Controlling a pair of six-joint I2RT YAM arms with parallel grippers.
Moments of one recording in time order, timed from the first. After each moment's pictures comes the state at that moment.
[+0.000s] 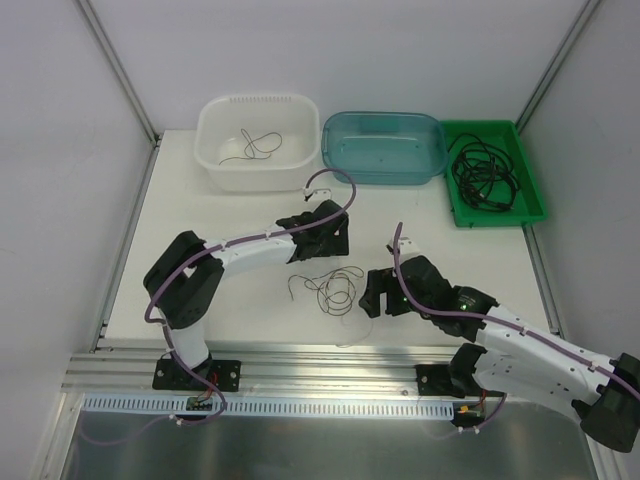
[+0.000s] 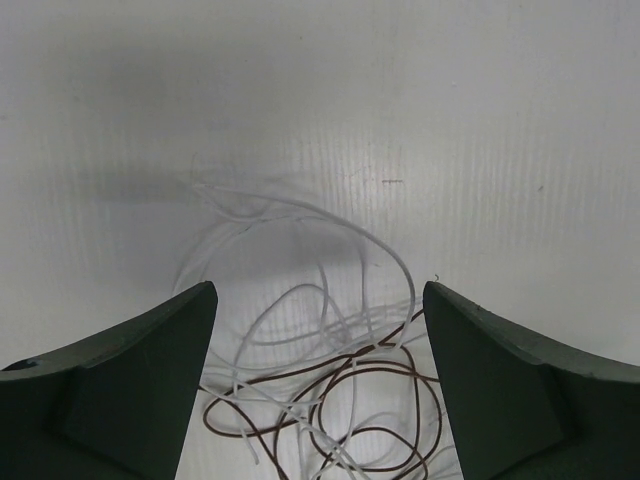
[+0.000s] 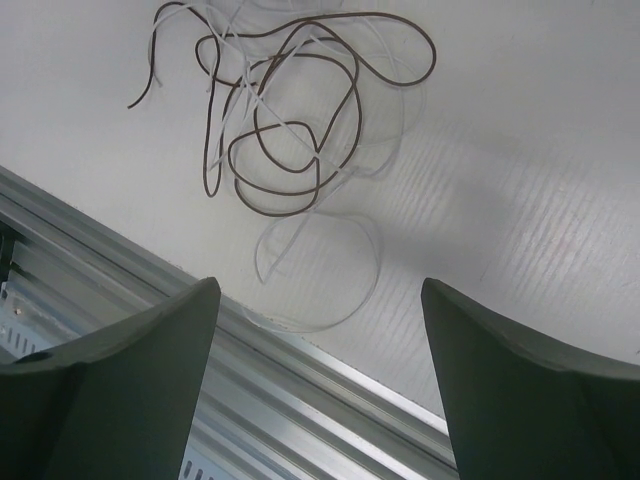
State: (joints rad) left arm -0.84 1.77 1.17 -0.33 -0.35 -0.73; right arm 0.92 0.84 0.57 -0.47 0.12 0.59
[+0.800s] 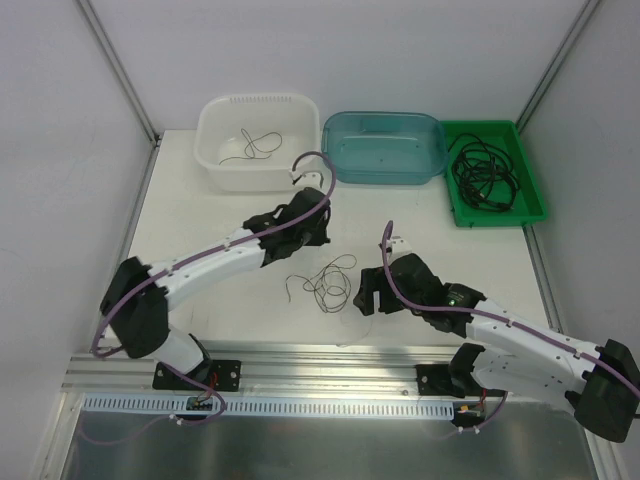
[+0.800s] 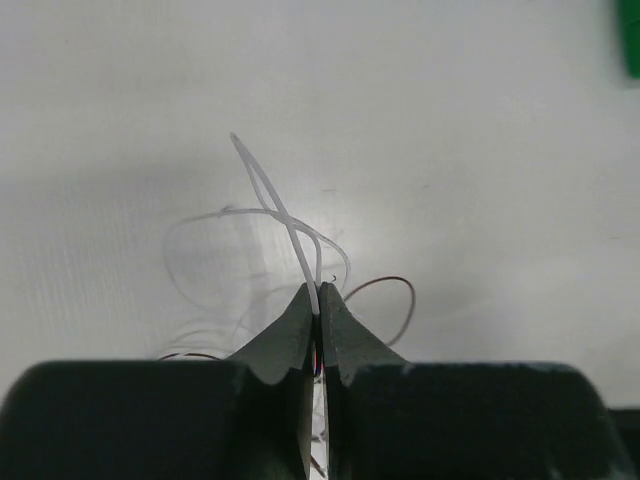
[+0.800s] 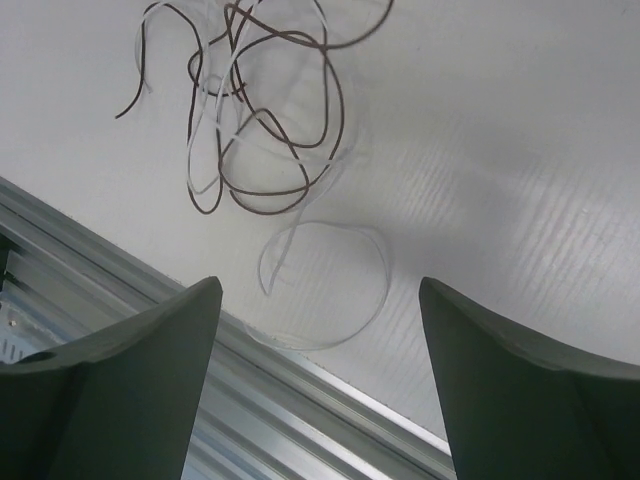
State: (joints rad) left arm -0.84 1.58 1.16 -0.37 -0.34 -0.65; right arm 0.92 0.91 0.56 -0.40 0.12 0.59
